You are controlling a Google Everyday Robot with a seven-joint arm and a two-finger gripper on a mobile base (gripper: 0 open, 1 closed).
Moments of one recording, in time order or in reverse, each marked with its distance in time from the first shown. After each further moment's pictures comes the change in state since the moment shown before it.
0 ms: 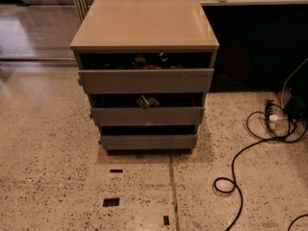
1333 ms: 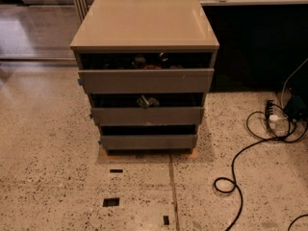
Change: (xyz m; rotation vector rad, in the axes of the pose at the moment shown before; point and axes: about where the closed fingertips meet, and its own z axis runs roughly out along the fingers) arm 0.100 -0.024 0.065 0.391 0.174 -0.157
